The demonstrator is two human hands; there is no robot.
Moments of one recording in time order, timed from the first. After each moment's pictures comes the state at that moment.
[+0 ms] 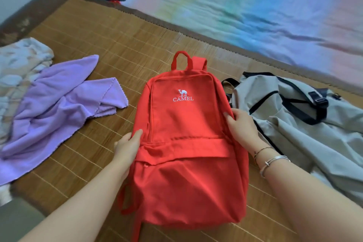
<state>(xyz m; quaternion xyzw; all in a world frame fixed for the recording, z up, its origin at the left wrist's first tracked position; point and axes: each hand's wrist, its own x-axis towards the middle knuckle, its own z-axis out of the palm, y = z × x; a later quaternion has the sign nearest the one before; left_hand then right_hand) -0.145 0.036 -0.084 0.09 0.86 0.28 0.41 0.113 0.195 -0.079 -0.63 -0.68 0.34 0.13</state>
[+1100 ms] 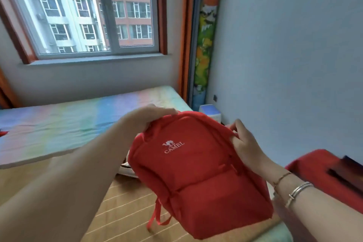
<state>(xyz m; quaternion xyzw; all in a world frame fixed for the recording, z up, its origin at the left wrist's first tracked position) 0.204 -0.082 0.380 0.70 0.47 0.13 0.51 0.418 -0.255 0.309 -0.70 -0.51 0.14 0.48</state>
